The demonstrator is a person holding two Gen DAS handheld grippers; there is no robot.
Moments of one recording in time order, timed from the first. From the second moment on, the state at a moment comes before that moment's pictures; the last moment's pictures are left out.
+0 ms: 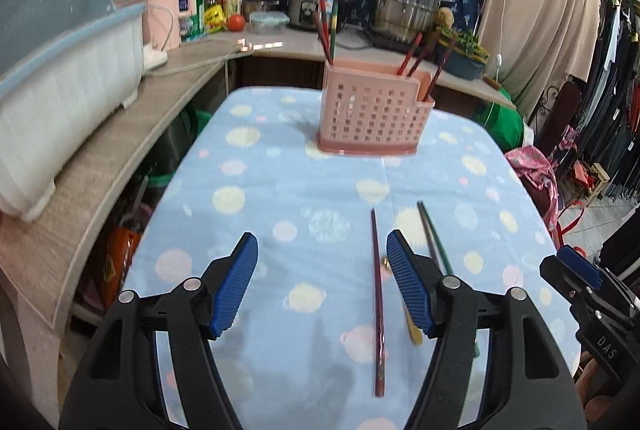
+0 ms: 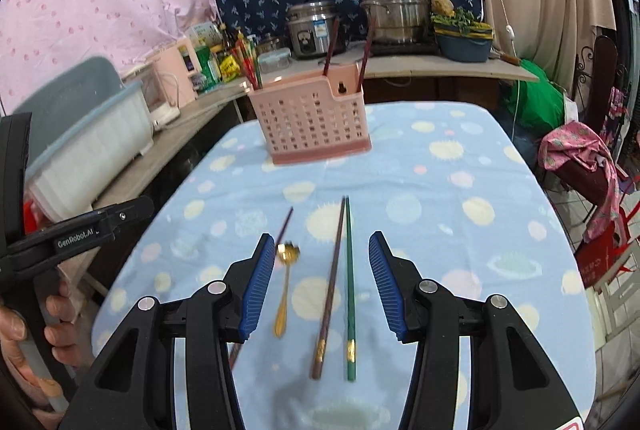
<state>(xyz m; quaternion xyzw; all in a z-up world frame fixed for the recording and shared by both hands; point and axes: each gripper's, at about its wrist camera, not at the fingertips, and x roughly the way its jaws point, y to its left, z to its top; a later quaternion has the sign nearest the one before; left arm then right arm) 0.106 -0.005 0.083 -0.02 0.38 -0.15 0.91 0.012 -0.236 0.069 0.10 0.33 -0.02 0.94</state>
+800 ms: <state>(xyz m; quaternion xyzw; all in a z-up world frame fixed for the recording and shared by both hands) 0.055 -0.023 -0.008 0.03 0.45 -0.16 0.88 -0.007 -0.207 -0.026 0.08 0.43 -0.02 0.90</state>
